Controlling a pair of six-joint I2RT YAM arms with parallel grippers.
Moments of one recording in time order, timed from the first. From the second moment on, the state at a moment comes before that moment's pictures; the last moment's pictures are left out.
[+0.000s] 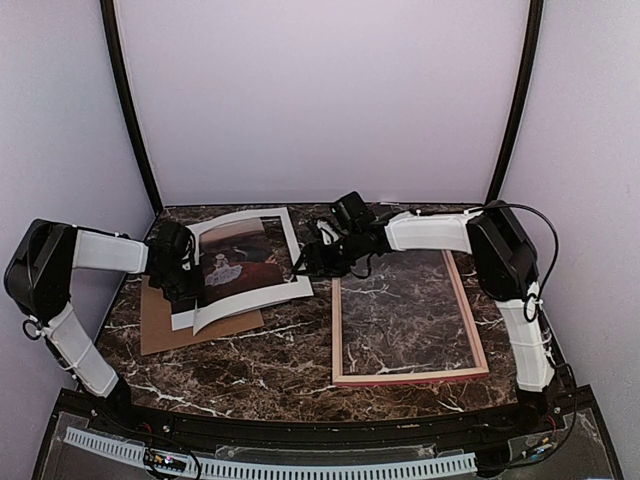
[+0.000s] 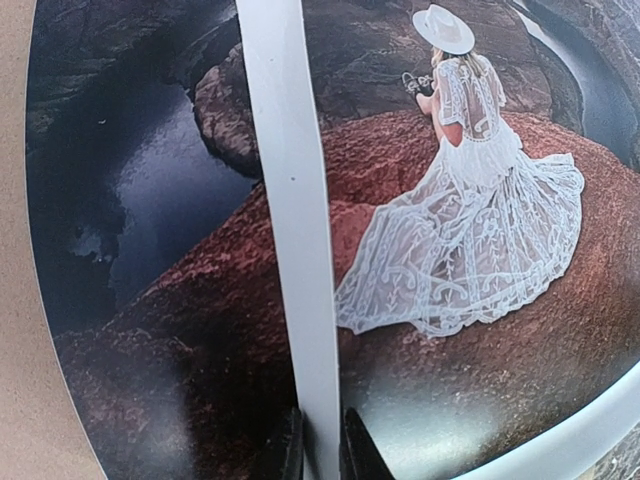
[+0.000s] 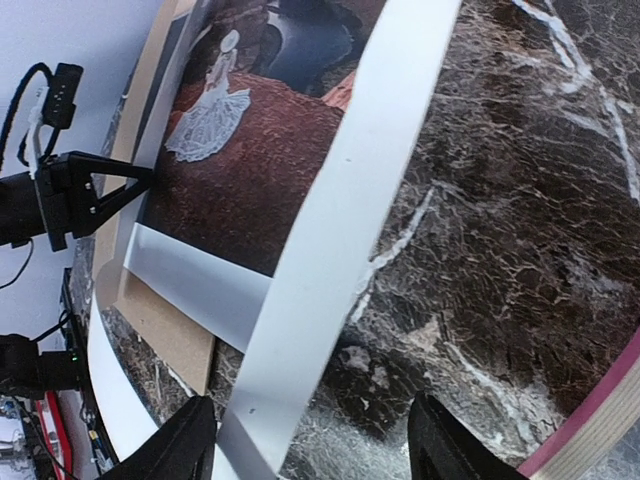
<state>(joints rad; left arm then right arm) -0.22 1.65 0.86 -0.31 -0.04 -0.44 0.74 2.25 1.73 -0.32 -0.48 0.47</state>
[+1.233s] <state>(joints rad) -0.27 1.47 0.82 -0.24 0.07 -0.43 0.60 2.03 1.47 -0.23 -0.72 0.61</state>
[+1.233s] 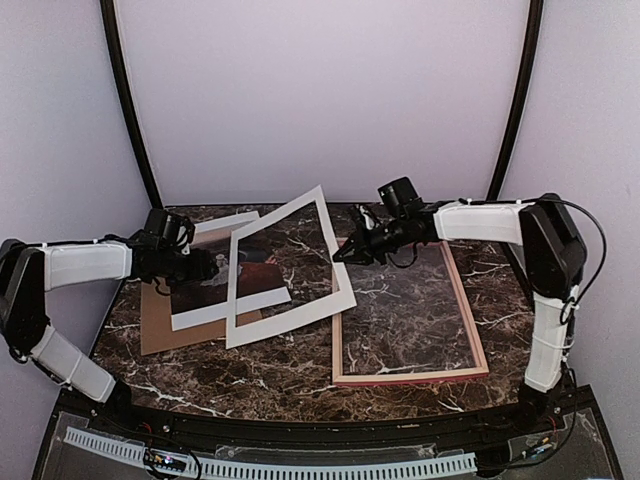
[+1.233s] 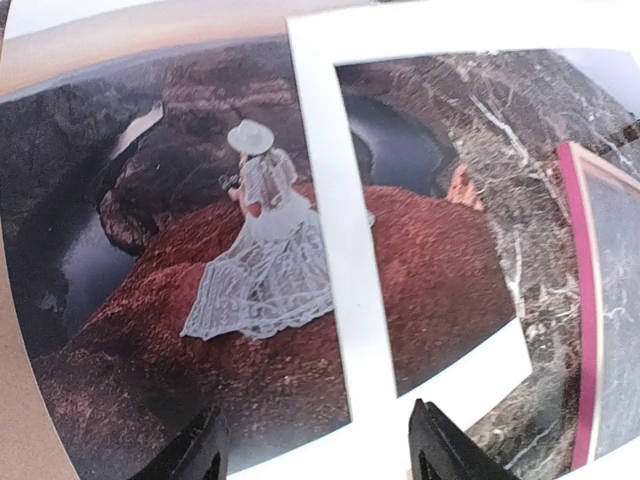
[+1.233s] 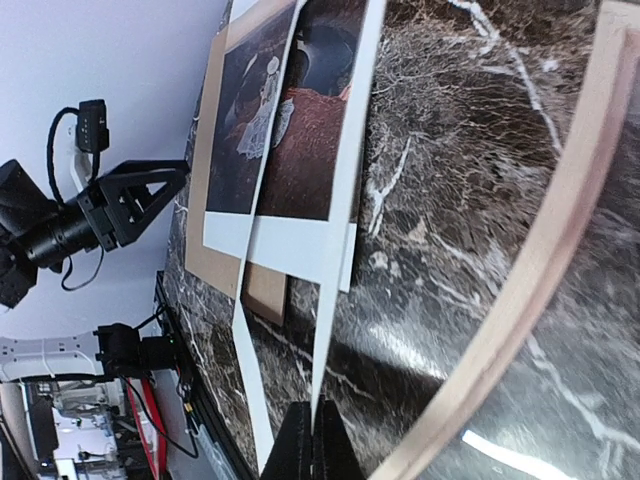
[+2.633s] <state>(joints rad) -0.31 1.44 0.88 -0.23 0.16 -0.36 0.23 1.35 1.12 -0.98 -0.40 0.18</state>
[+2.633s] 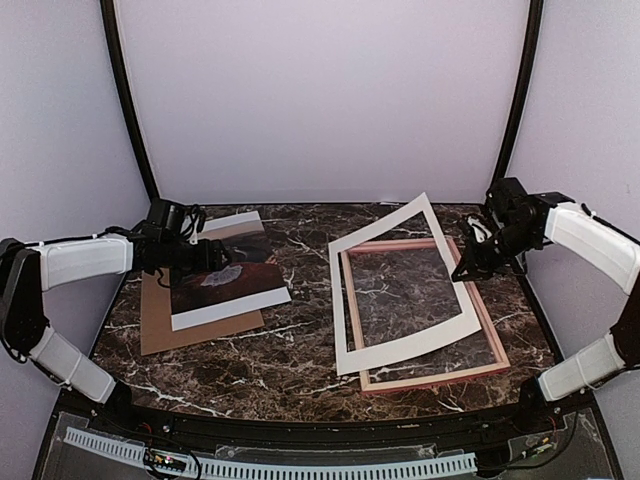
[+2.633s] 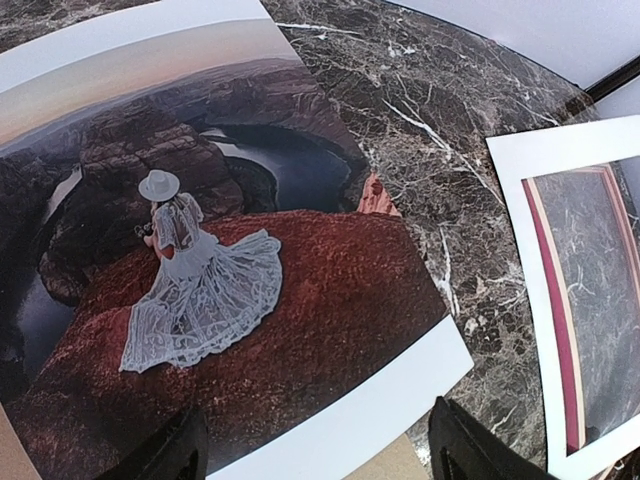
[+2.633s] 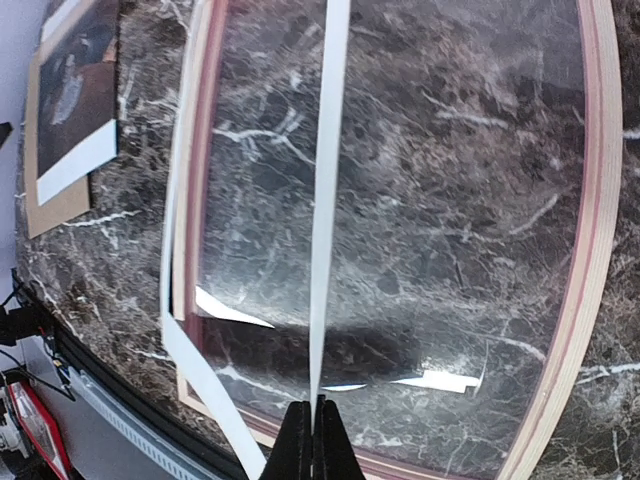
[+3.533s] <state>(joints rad) -0.33 1.46 0.89 -0.23 0.16 -0.38 0.17 1.28 1.25 -1.17 -0.24 0.16</state>
